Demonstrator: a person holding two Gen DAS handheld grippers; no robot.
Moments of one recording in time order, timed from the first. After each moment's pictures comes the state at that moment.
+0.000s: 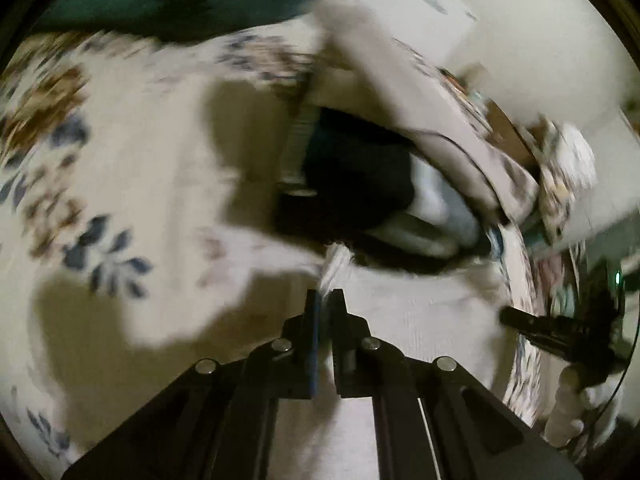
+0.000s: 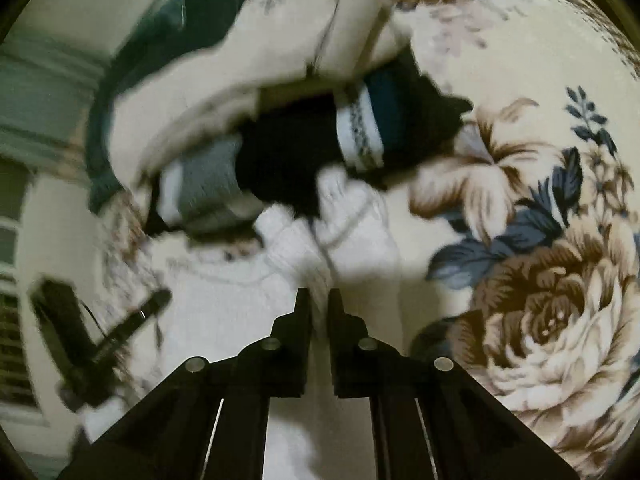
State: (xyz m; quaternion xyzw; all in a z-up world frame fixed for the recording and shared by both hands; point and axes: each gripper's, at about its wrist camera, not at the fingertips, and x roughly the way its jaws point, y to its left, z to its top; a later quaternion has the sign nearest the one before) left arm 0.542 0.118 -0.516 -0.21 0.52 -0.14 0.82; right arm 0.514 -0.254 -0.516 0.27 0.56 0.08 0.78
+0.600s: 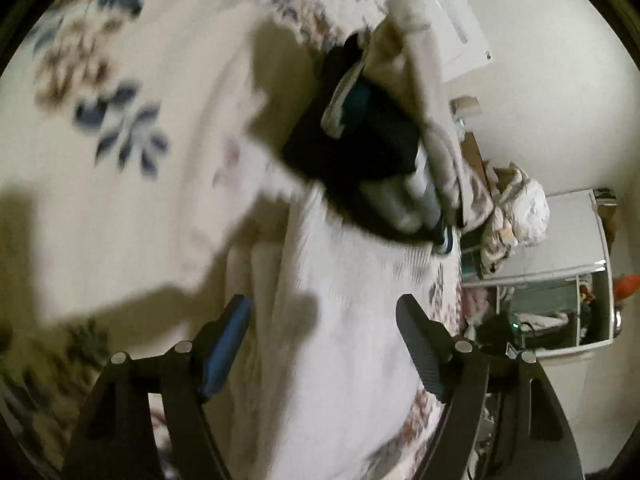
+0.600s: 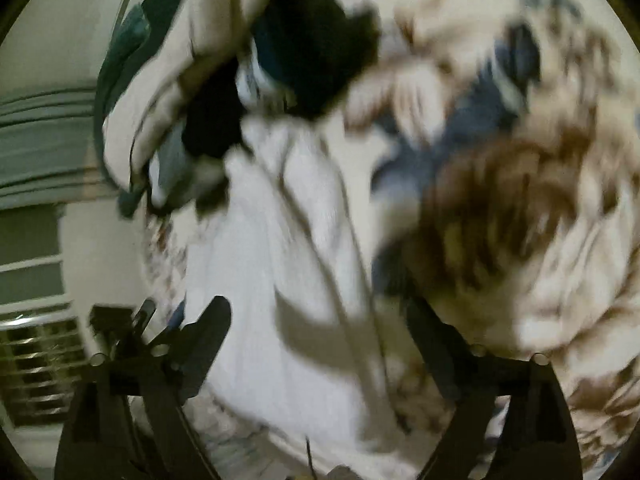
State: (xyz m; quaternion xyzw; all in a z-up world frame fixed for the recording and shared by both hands) left arm 0.489 0.160 -0.542 -0.36 0.55 -0.20 0.73; right arm 0.472 -0.311 -0.567 0.39 0.63 0.14 0.66
